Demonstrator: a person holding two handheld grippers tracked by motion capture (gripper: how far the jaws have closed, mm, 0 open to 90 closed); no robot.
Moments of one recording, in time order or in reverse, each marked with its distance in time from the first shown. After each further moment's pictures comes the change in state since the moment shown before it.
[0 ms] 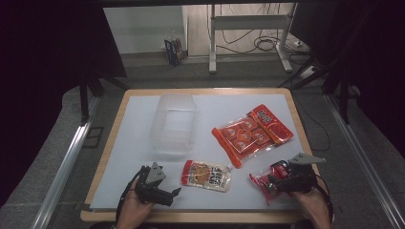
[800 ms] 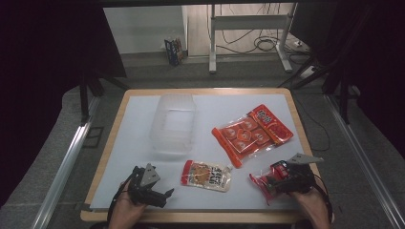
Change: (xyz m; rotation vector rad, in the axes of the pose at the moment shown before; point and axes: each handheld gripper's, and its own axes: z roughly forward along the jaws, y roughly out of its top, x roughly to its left) left arm 0.009 -0.009 -0.017 0.033 0.048 0.029; right arm 0.000 -0.001 0.005 0.015 0.031 0.014
